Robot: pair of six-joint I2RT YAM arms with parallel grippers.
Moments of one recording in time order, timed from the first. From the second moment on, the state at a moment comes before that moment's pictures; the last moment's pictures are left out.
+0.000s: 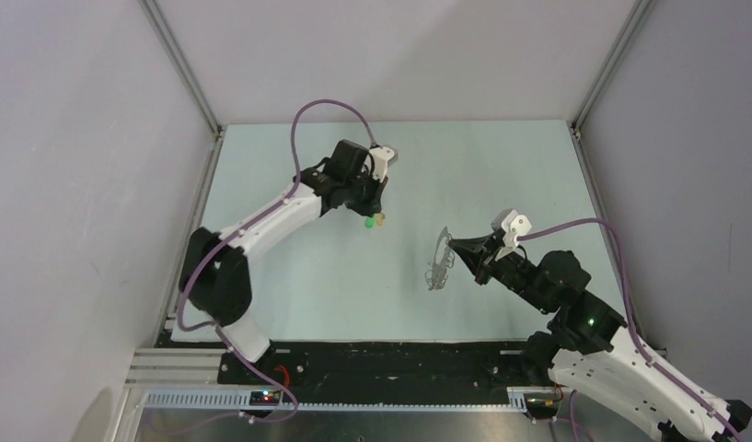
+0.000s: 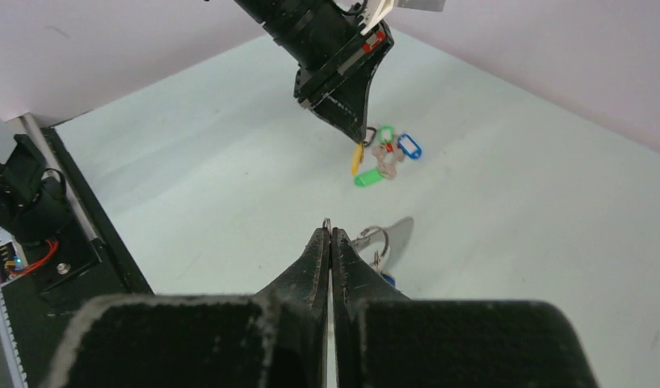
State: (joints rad) left arm -0.59 1.63 1.35 -0.52 0.22 0.01; right arm 0.85 0.50 0.66 -0.15 -0.02 0.02
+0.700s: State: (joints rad) left arm -0.48 1.65 1.41 -0.43 0.02 -0.14; right arm 0.66 0.61 0.65 -0.24 0.08 0.09
